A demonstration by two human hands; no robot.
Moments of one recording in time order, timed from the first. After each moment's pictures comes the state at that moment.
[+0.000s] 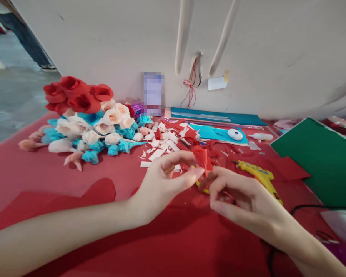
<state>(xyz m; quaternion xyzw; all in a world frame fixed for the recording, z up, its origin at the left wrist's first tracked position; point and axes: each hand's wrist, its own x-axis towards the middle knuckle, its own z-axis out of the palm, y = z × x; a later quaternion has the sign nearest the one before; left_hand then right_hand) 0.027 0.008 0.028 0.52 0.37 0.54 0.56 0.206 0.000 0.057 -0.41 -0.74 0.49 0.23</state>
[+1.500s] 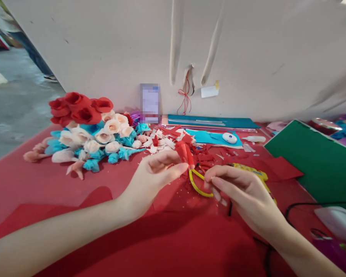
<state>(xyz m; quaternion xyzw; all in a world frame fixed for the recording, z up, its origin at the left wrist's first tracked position) 0.017 0.009 0.044 0.47 0.39 0.52 0.59 0.204 0.000 0.052 -0.41 -0.60 0.57 0.38</state>
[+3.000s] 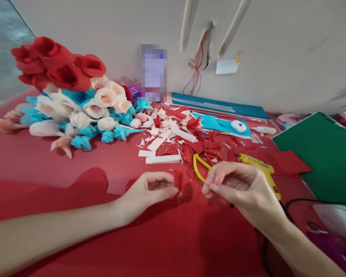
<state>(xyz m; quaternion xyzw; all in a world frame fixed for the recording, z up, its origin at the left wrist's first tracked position) -0.005 -0.011 -0.030 0.37 0.40 0.40 0.74 0.192 0.007 0.031 -0.37 -0.57 0.62 0.39</state>
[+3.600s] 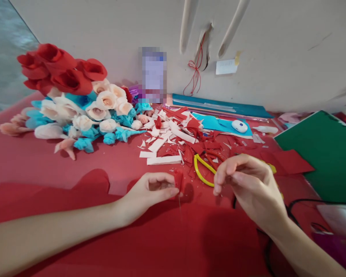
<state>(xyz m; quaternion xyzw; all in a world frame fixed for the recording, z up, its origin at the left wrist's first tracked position) -0.006 -0.011 -0.033 0.38 0.39 0.39 0.74 0.198 0.010 0.028 -0.35 -0.53 0.62 0.46</state>
